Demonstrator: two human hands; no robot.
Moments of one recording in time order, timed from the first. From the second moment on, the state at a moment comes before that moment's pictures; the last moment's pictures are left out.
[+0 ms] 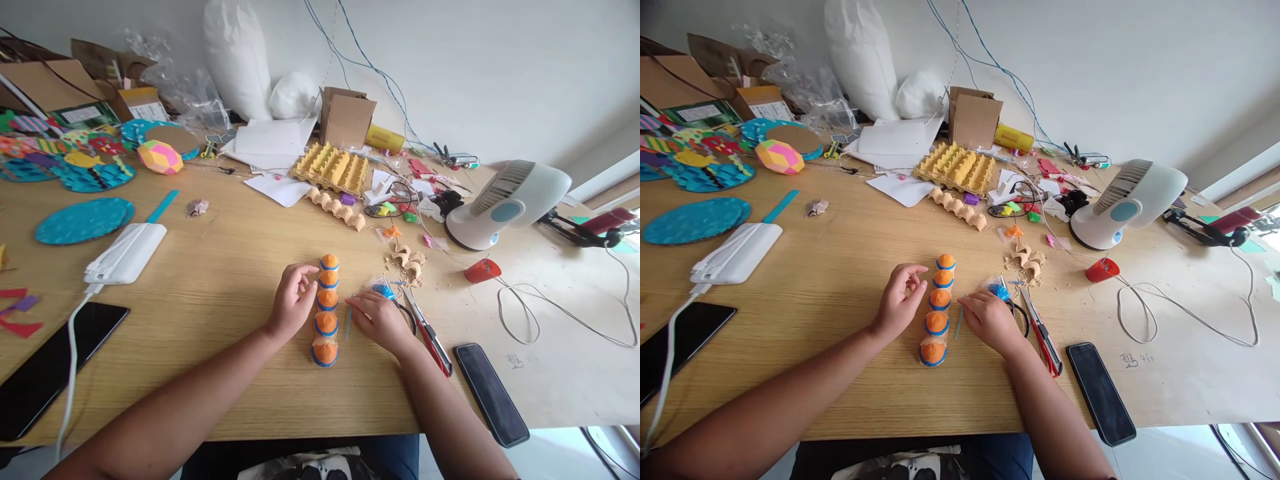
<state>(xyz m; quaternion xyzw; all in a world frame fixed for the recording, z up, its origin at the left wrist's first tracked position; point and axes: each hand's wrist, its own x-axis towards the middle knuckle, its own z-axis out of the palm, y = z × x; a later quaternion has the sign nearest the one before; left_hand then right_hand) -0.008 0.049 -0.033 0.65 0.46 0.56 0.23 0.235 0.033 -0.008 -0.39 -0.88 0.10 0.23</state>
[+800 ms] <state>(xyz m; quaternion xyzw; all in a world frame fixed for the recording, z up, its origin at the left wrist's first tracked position) -0.007 0.046 -0.026 0.68 0.43 0.56 0.21 0.249 0.037 -0.002 -0.63 -0.70 0.12 0.31</state>
